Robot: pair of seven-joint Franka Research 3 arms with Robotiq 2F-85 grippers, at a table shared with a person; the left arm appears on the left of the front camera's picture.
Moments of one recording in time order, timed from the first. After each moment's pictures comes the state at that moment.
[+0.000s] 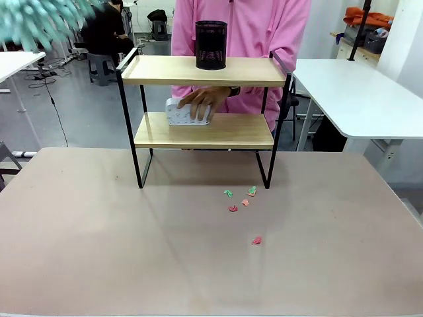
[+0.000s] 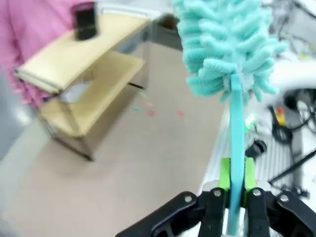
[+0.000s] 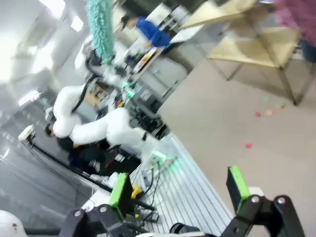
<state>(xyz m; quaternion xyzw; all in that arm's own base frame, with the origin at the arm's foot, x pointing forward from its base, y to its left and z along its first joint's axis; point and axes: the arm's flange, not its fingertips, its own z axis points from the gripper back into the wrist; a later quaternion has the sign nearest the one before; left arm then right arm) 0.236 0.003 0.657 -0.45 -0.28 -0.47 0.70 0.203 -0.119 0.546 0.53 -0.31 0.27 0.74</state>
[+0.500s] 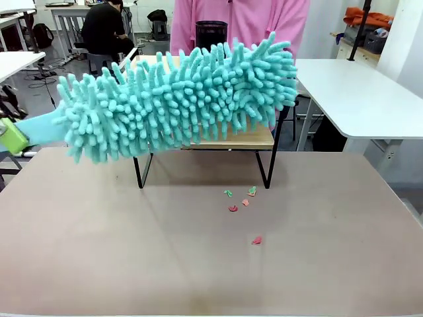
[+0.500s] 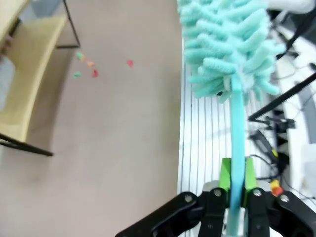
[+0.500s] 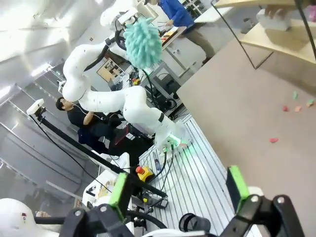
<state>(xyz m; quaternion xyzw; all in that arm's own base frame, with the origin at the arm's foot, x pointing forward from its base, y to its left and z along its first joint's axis) 0.266 -0.070 0.625 -0.41 -0.10 -0.59 0.69 0.185 -0.088 0.545 0.54 -0.28 0.32 0.73</state>
